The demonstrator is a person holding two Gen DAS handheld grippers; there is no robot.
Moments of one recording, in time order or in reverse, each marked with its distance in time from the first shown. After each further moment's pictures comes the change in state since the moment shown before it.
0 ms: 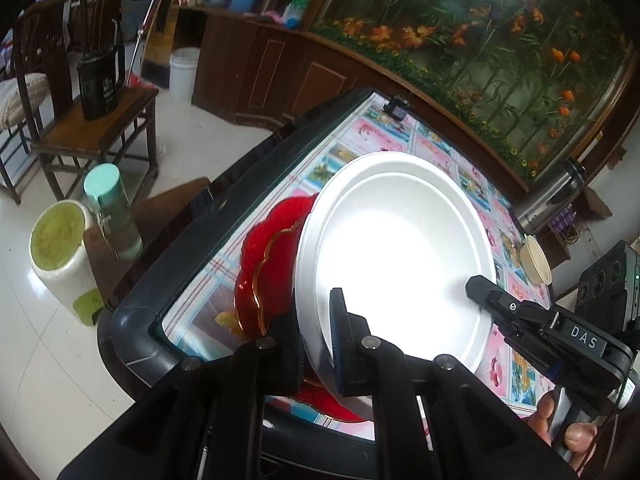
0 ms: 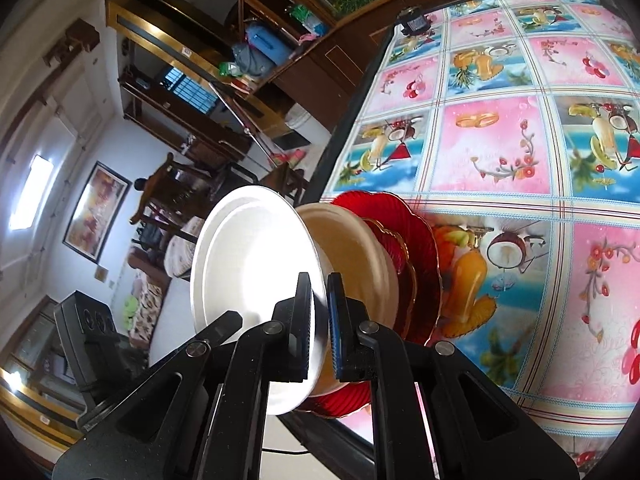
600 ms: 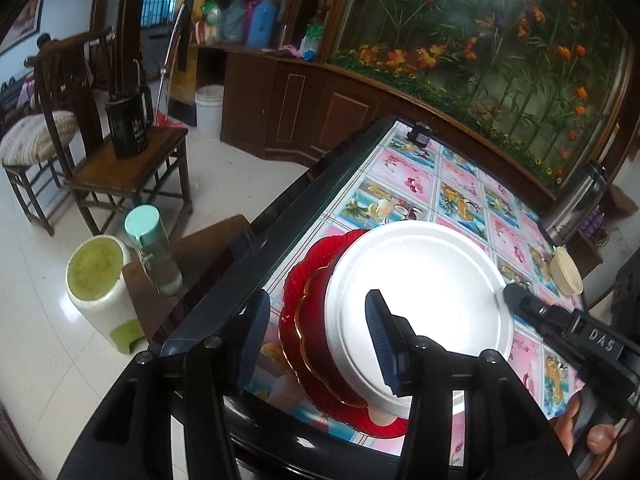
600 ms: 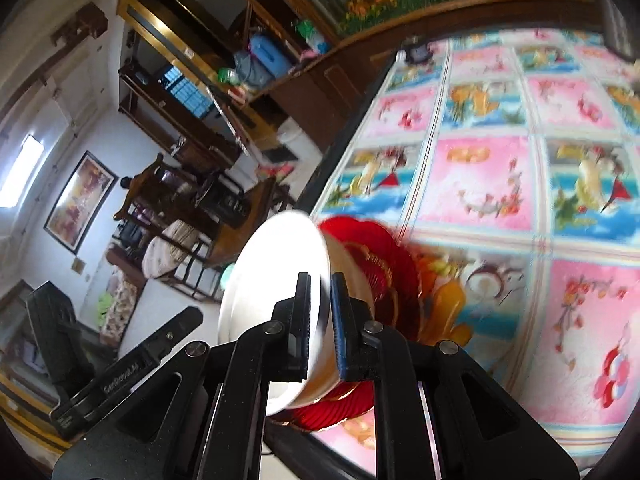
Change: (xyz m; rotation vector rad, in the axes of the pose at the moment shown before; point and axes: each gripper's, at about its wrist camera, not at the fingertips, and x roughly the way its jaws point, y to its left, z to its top) left arm -0.022 -0.001 0.004 0.064 -0.128 0.144; right arm -0.014 0.013 0.003 -0.098 -0.095 -0.082
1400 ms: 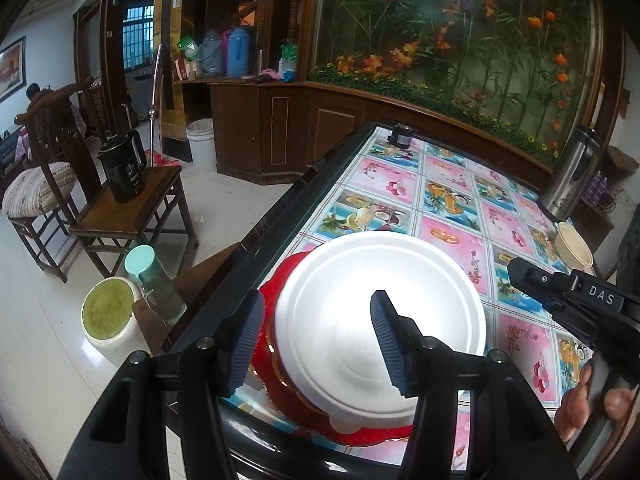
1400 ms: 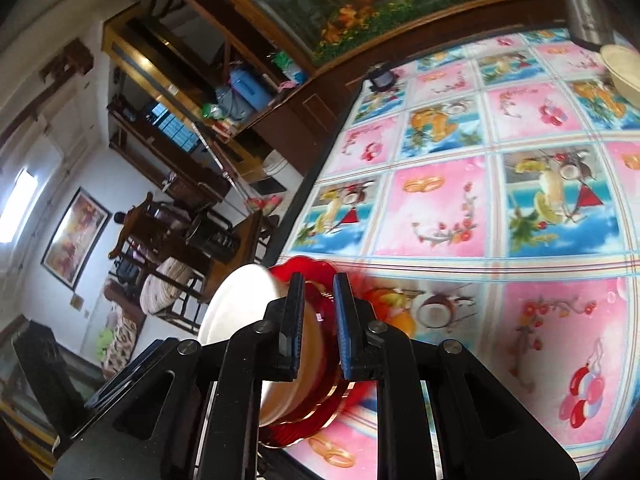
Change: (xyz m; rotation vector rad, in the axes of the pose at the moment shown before) left arm -0.008 -0.043 -0.001 0.143 -0.062 0.050; right arm -0.019 -0.043 0.012 0.101 -0.083 -0.015
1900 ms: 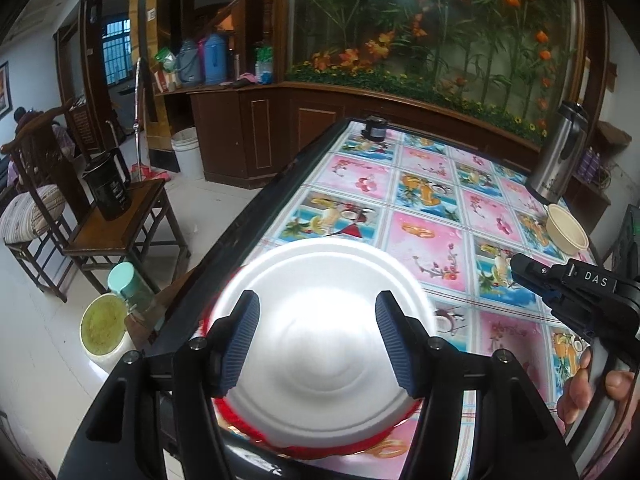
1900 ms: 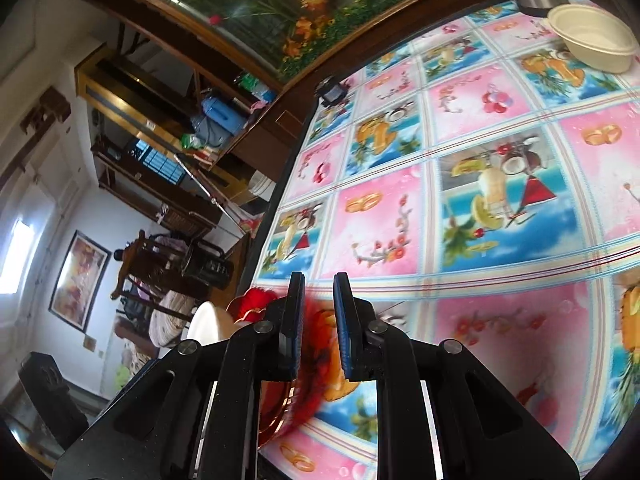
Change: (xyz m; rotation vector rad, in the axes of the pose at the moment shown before) left arm 0.006 -0.050 0.007 0.085 0.011 -0.007; right arm -0.022 -0.067 0.020 0.150 -0.039 -0.003
